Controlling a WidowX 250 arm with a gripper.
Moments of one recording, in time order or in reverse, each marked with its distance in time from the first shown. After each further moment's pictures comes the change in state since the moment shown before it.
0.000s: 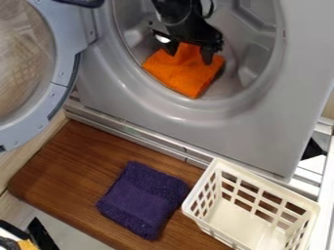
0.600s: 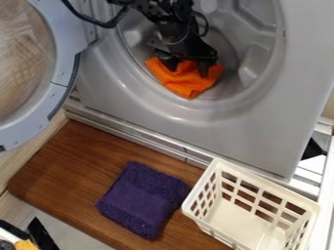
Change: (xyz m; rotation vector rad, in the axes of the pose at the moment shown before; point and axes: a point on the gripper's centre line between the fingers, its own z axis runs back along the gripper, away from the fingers) arm -0.011 0.012 -0.051 -0.004 0.045 0.020
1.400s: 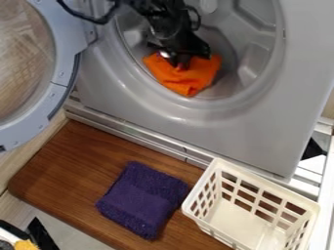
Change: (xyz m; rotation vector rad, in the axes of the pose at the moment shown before) arm 0.006 0.015 0.000 0.019 -0.019 0.007
